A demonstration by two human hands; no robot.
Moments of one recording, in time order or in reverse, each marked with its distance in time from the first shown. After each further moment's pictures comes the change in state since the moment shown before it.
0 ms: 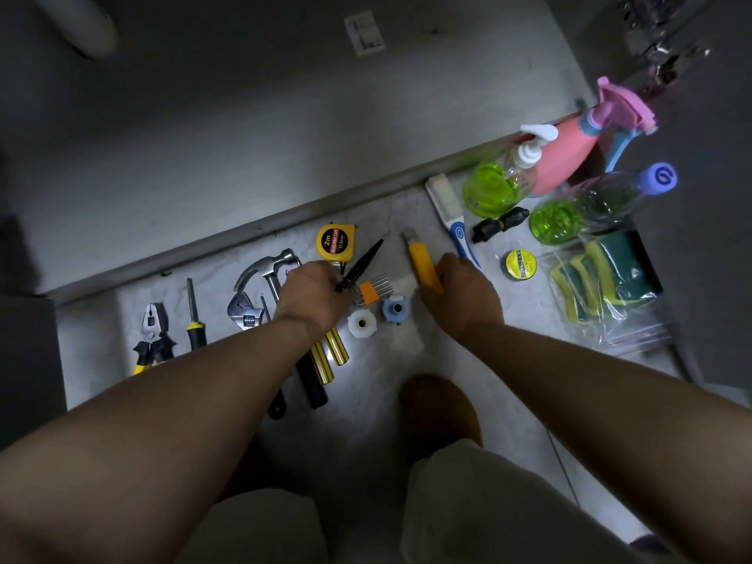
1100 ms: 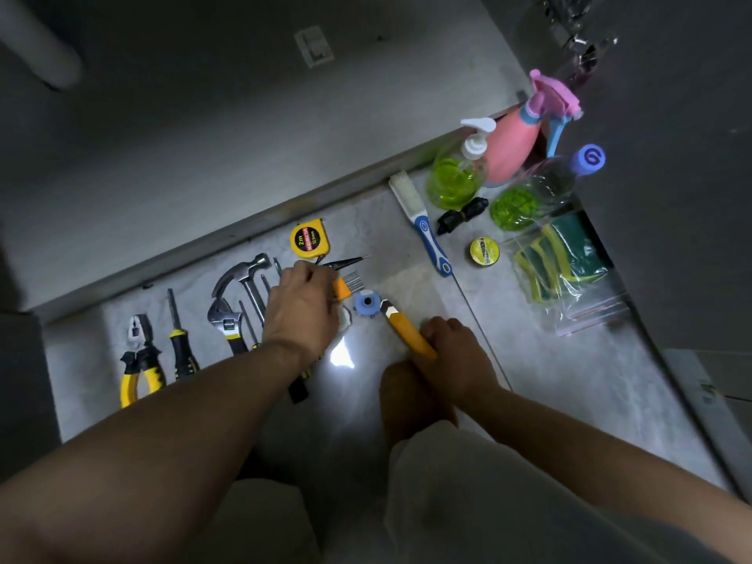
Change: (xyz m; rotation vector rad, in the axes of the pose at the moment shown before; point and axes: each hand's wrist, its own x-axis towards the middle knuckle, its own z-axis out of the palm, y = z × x) left_hand -0.037 0.018 0.015 0.329 0.077 0.269; right_hand -0.087 0.053 0.020 0.108 -0.180 0.058
